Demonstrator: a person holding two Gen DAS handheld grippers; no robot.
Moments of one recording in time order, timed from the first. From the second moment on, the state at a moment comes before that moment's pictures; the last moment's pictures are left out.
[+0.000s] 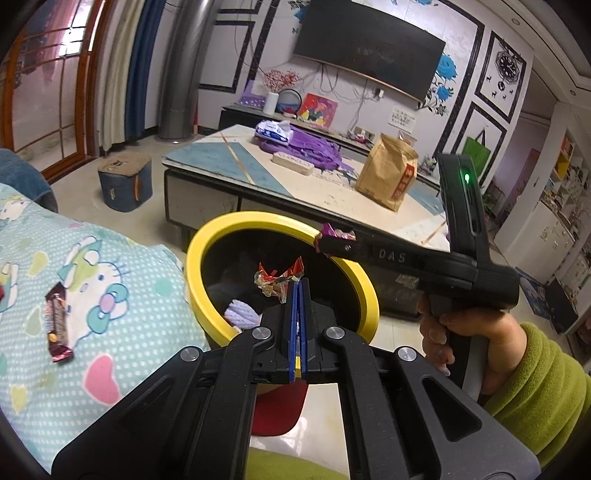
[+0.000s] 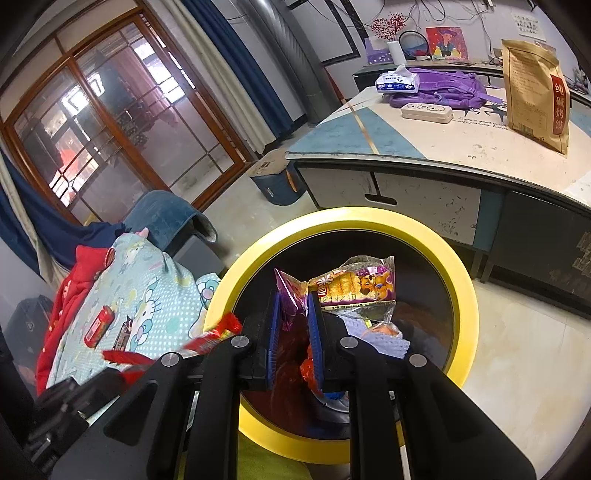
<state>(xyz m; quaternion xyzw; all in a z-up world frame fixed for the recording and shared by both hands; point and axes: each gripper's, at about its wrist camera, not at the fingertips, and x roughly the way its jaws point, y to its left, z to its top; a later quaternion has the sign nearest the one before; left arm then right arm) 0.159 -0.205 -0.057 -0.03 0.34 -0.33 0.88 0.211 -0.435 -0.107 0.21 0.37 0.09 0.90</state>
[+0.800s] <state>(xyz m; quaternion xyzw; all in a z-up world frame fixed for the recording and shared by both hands) 0.176 -0.199 -0.080 -0.05 0.39 -0.30 0.87 0.210 -0.454 -0.116 0.26 0.37 0.07 0.89</state>
